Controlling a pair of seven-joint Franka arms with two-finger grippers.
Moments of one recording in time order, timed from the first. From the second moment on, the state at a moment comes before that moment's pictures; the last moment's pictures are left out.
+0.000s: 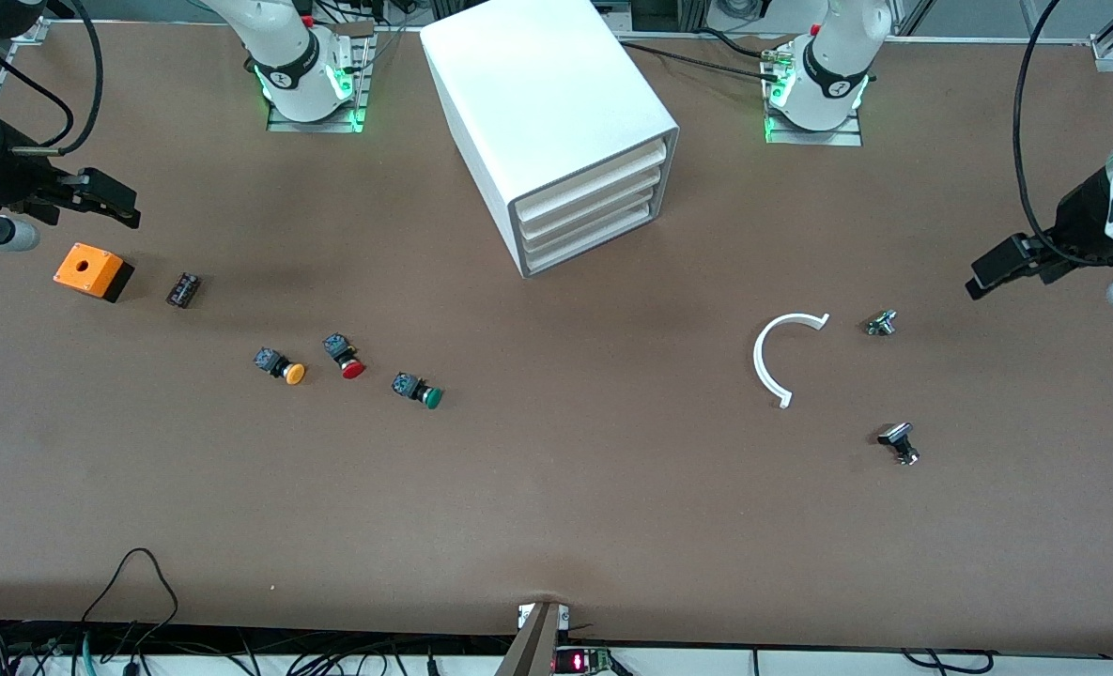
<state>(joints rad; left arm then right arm) 0.12 0.03 -0.12 -1.64 -0.02 1.71 -0.24 0.08 -0.02 -0.06 -1.68 -0.04 1.57 0.03</state>
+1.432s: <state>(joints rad) 0.05 0.02 -0.14 -1.62 -0.01 1.70 -0.16 0.08 -0.02 -0.06 -1.68 -0.04 1.57 0.03</state>
